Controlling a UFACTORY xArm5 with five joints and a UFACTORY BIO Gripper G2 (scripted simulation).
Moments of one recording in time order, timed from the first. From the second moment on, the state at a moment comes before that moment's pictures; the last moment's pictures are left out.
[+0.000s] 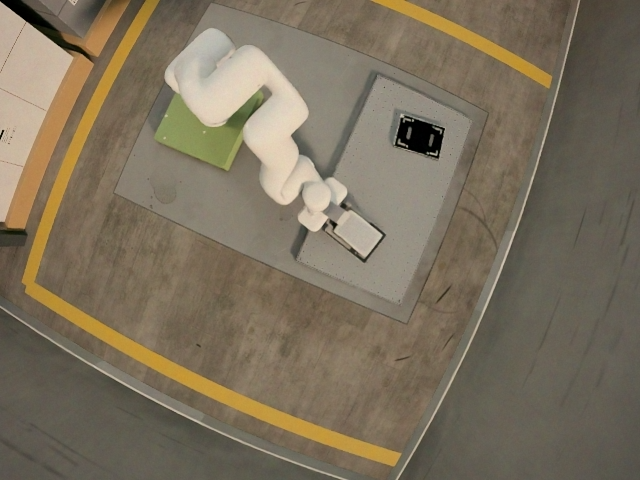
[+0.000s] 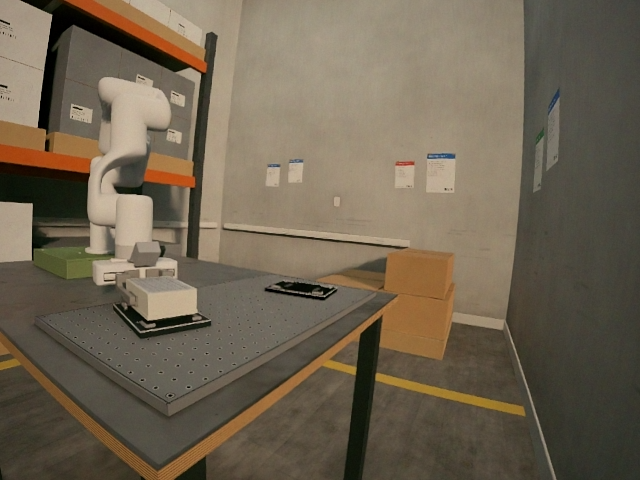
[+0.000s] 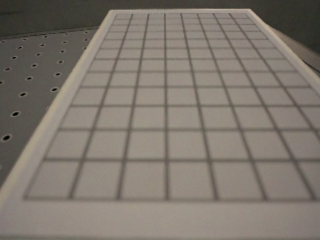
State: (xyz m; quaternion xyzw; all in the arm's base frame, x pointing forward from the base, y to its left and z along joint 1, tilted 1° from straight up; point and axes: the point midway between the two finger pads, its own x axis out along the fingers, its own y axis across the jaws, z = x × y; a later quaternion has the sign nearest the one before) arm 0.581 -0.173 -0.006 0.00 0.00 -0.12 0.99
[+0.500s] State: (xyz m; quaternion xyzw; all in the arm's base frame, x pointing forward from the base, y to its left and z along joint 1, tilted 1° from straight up) arm 0.581 -0.173 -0.008 0.00 0.00 -0.12 0.99
